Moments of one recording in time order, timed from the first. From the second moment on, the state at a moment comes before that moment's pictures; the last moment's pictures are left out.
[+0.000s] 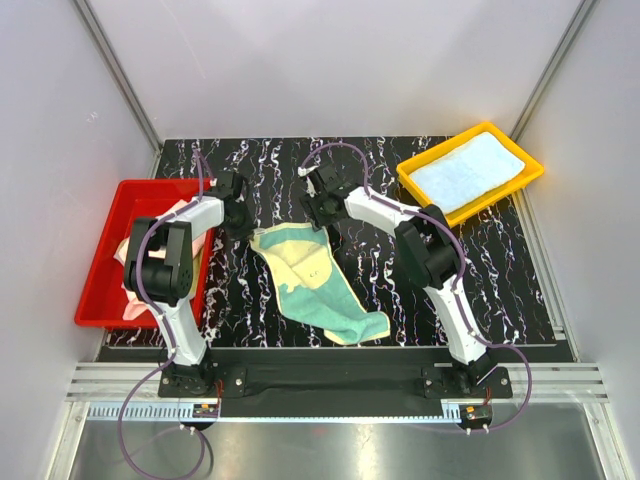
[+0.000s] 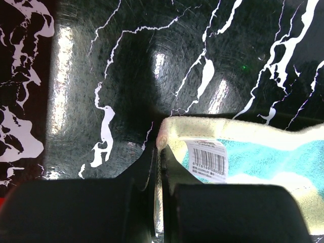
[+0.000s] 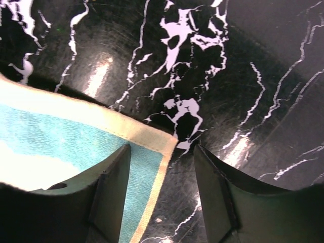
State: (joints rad) left arm -0.14 1.87 1.20 -0.47 0.02 -0.52; right arm 0.66 2.34 1.87 -0.50 0.03 0.09
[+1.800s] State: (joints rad) left arm -0.29 1.83 1.06 -0.13 0.43 -0.59; right arm 0.54 1.93 1.33 -0.36 -0.08 0.29
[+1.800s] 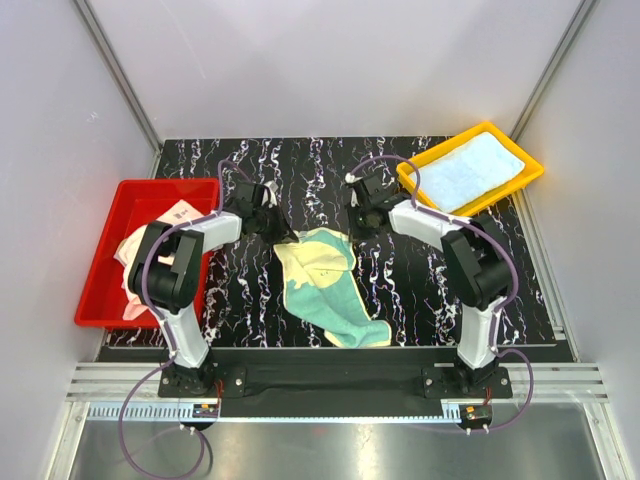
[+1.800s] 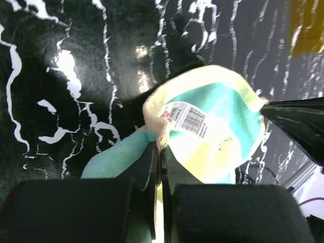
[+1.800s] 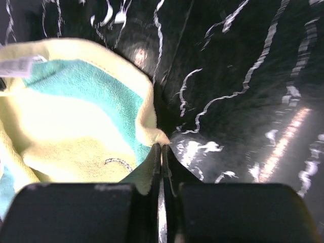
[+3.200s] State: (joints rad) left arm -0.29 1.88 1.17 -0.25 0.33 -0.51; right arm 0.50 1.97 1.32 -0.29 -0.19 0.31
